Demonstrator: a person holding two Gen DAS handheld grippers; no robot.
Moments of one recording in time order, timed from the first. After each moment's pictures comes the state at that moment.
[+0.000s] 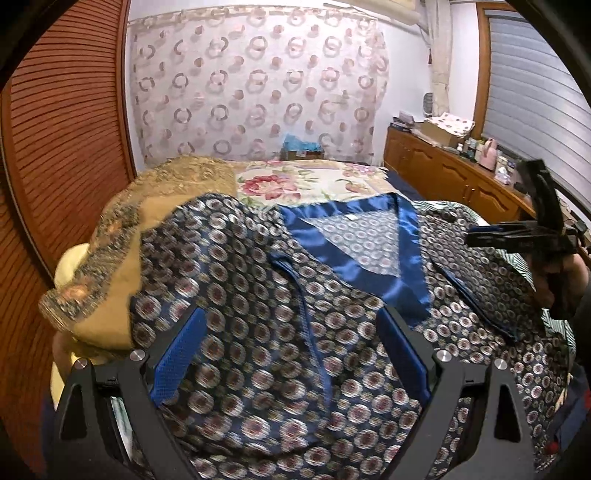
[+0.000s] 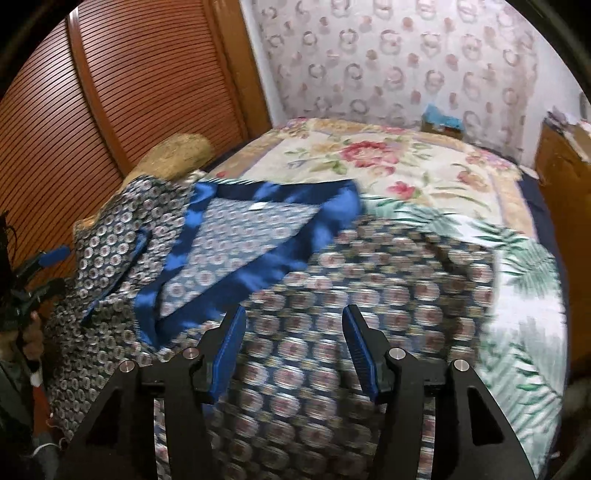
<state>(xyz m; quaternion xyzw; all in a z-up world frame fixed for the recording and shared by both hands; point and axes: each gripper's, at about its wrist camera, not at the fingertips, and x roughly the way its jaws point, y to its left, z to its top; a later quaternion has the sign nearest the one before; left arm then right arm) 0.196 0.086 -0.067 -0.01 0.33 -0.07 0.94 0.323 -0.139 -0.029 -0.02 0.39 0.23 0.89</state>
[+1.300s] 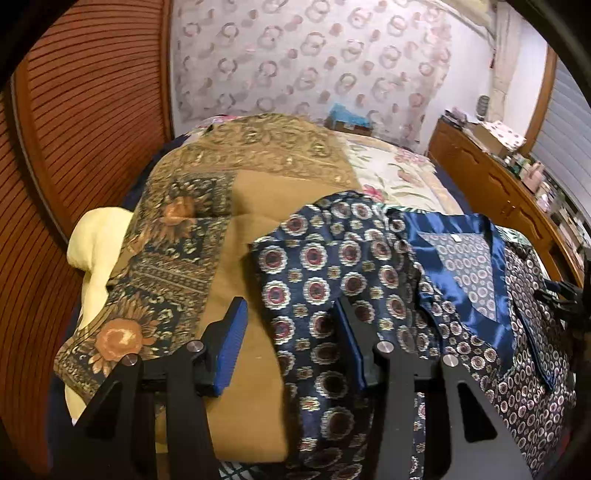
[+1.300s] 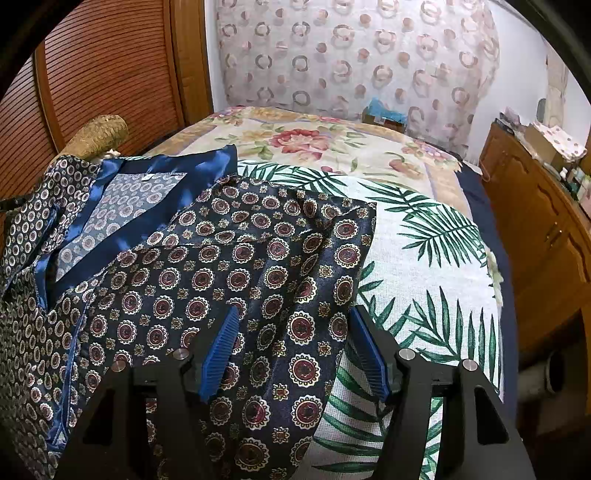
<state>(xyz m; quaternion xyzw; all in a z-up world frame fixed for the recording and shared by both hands) 0.286 0.183 -0.095 -0.07 0.41 -0.03 0.91 0.340 -0.182 -0.060 -0.08 0.40 0.13 0.91</state>
